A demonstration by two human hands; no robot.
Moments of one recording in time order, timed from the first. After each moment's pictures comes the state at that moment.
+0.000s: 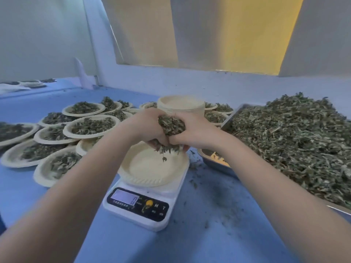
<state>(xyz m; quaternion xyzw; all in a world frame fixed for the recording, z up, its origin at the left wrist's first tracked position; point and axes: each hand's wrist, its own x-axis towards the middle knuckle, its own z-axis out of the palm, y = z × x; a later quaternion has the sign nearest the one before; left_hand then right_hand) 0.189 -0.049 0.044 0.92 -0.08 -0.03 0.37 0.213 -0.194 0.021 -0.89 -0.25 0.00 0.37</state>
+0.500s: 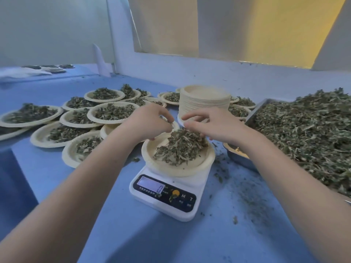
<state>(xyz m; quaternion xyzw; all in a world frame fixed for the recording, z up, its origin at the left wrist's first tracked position) 0.186 0.003 0.018 0.93 -0.02 0.05 0.35 0.219 -0.177 0.009 -0.91 -0.23 -0.02 0.34</state>
